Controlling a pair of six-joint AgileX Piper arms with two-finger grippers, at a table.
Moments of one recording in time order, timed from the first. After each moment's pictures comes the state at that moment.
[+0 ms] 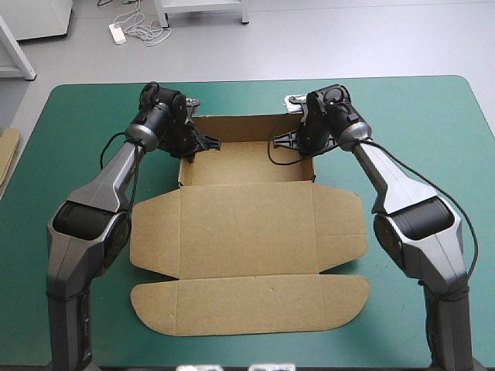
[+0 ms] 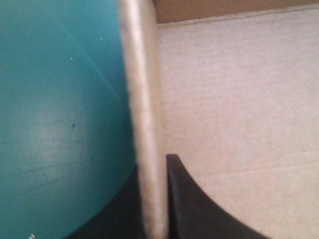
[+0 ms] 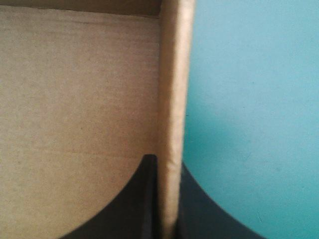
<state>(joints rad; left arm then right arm) -0.31 2.17 -2.04 0.02 1.25 -0.20 0.40 2.19 -2.10 -0.02 1.20 0.30</state>
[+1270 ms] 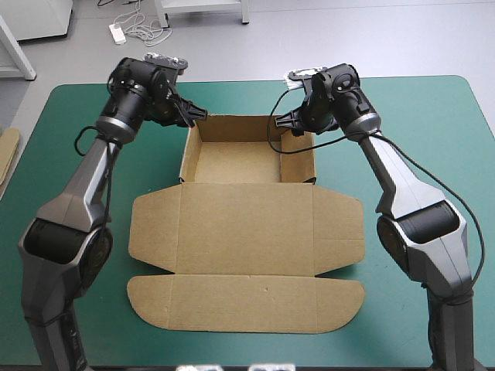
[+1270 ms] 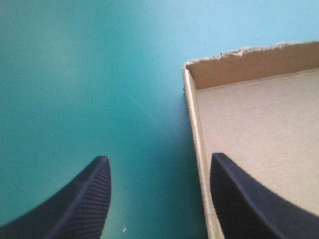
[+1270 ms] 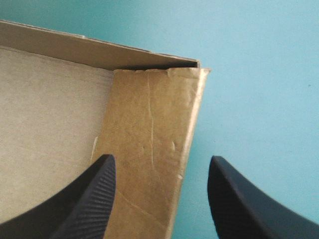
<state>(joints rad) -0.32 1.99 -2.14 0.17 1.25 -0.10 0.40 2.15 -2.26 -0.07 1.25 0.22</state>
